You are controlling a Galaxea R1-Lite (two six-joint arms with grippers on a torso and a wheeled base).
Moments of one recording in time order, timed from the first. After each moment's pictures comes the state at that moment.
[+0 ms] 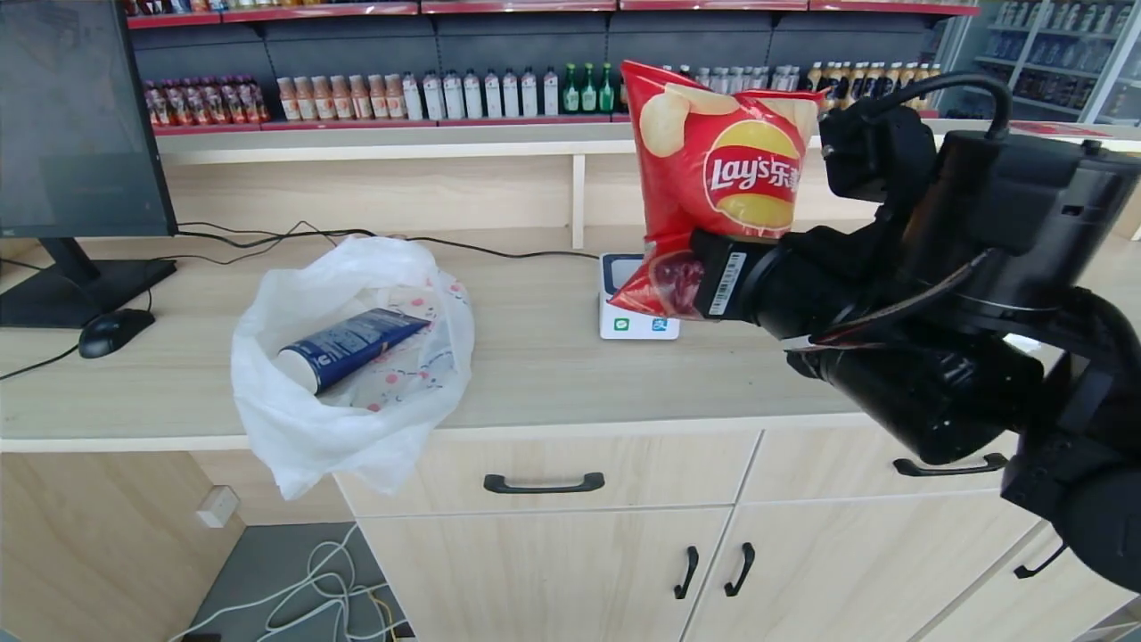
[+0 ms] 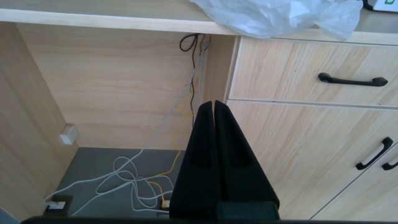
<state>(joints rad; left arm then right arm) 0.00 0.00 0.00 -0.01 0.00 0.01 0.77 1.68 -1.03 -0.75 -0.54 0.12</state>
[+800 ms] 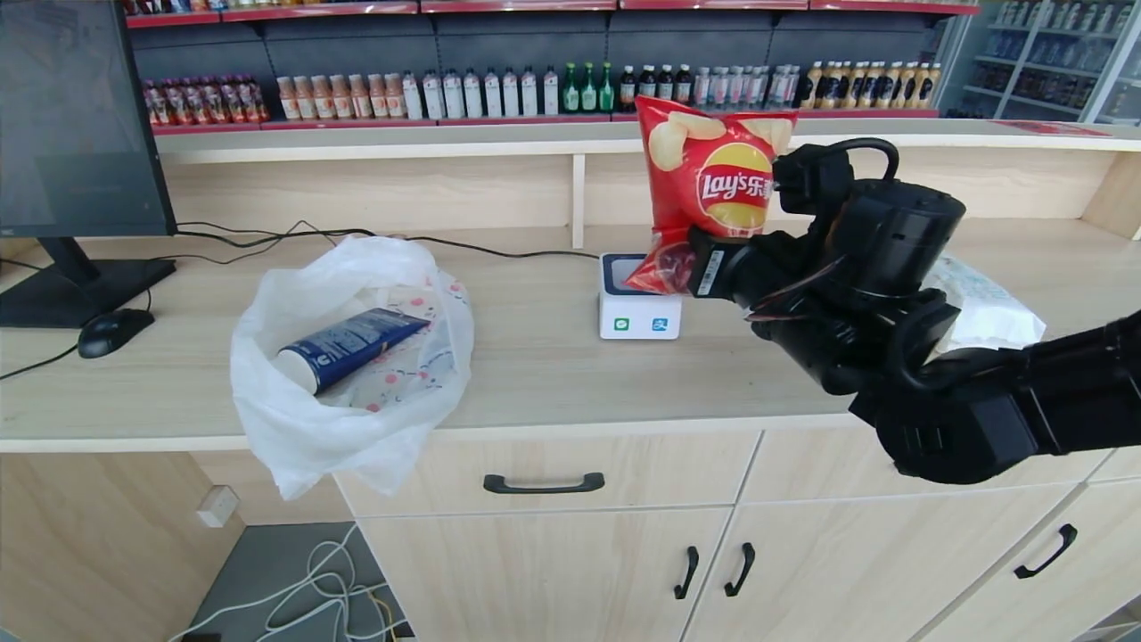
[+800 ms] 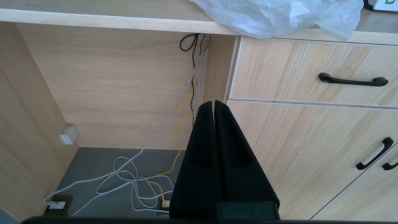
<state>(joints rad) 0.00 0.00 0.00 -0.01 0.00 0.01 0.55 1.91 -1.13 -0.95 -0.33 0.08</state>
